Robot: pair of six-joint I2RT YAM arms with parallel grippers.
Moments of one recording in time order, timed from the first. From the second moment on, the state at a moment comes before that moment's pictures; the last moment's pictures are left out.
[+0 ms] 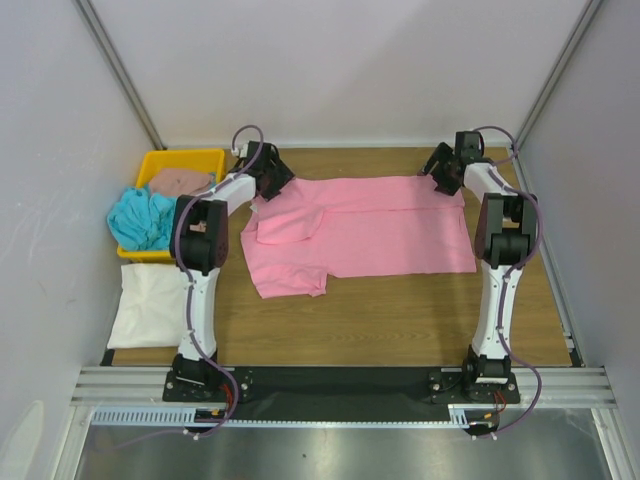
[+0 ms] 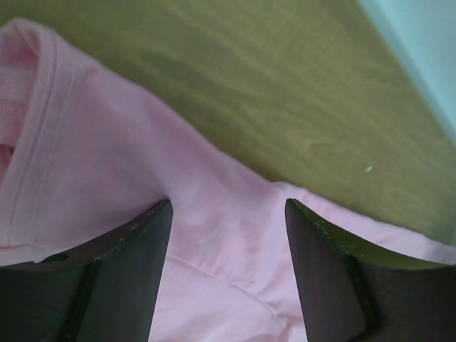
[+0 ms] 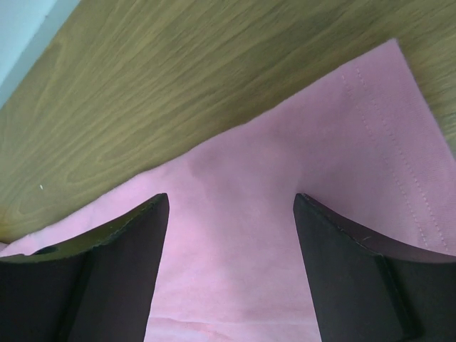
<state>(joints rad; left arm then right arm) -0.21 2.30 1.76 -0.22 -0.01 -0.87 -0.03 2.35 1.88 -0.34 -0.18 0.61</state>
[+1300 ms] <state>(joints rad) -0.15 2.30 2.05 -0.25 0.15 -0.76 -0.06 2.32 2.07 -0.32 -0.25 0.61</state>
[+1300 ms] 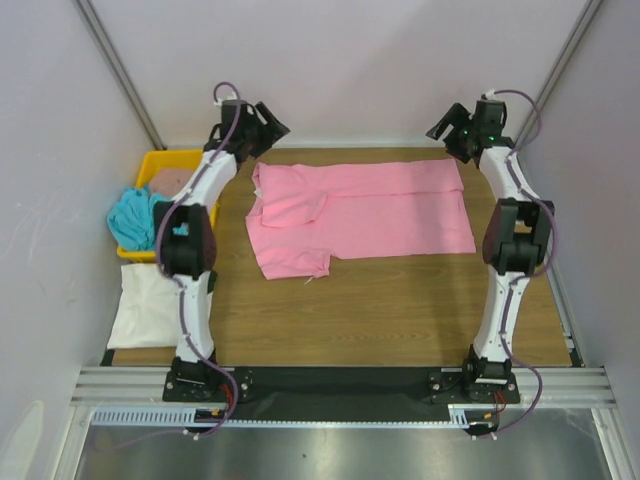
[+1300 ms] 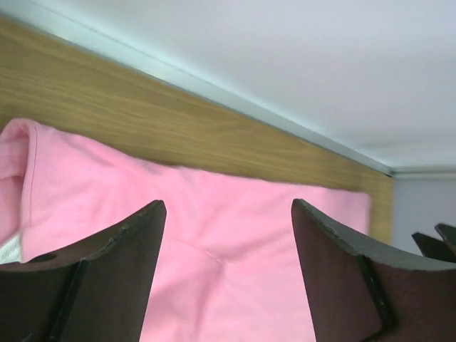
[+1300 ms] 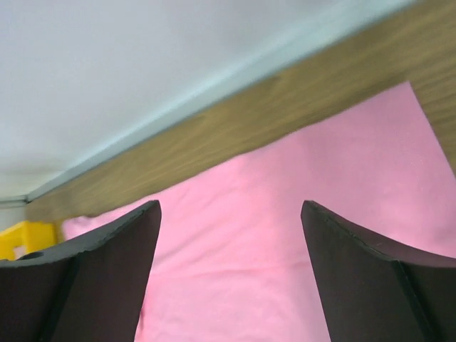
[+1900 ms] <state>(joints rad) -0.17 1.20 0.81 -0.26 0.15 -0.72 -0.07 1.51 1.07 -0.35 -0.18 0.62</state>
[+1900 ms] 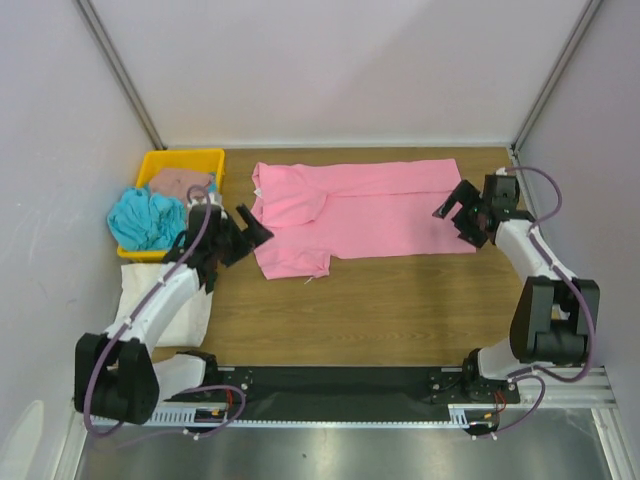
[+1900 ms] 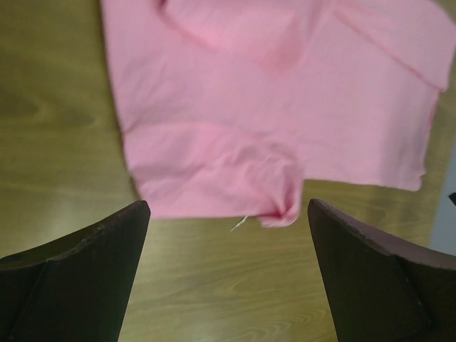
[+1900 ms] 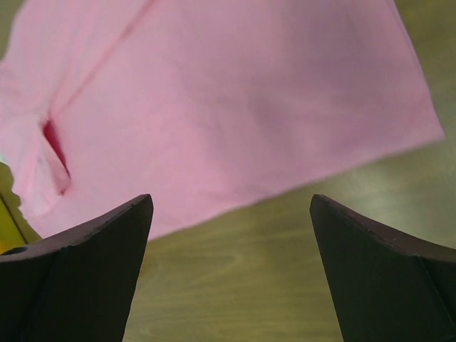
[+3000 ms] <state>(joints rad) -0.22 1.39 0.45 0.27 0.19 -0.88 0.47 1.55 0.75 0.16 -0.32 0.84</state>
